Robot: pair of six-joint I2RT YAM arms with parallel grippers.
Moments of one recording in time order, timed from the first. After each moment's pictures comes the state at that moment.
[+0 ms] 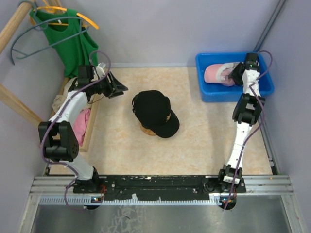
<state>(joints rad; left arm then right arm) -0.04 1.65 1.33 -0.34 0.71 -0.58 -0.28 2.66 2.53 -0.76 -0.06 0.46</state>
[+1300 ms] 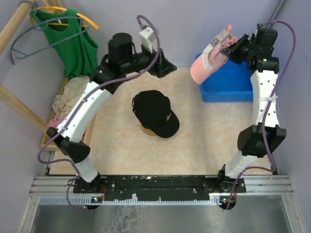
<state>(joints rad) -0.60 1.70 2.04 -0.46 0.45 -0.21 -0.16 1.71 1.98 -0.66 -0.40 0.68</state>
